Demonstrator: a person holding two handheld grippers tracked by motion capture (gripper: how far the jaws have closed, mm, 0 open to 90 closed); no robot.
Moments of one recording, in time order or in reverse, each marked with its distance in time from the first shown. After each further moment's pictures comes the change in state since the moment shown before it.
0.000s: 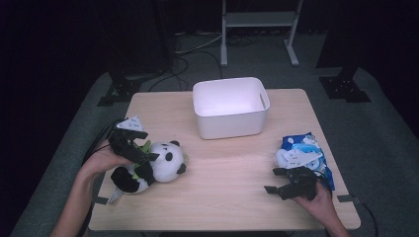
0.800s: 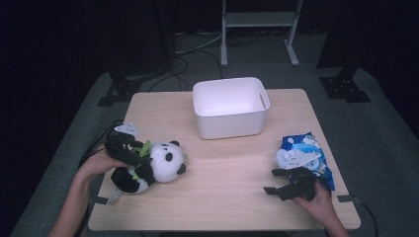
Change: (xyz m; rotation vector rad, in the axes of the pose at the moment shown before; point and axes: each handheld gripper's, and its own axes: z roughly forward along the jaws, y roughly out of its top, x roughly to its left) left arm 0.020 -0.032 0.012 0.094 -0.019 -0.077; right arm 0.001 0.000 0.002 0.011 0.015 -0.006
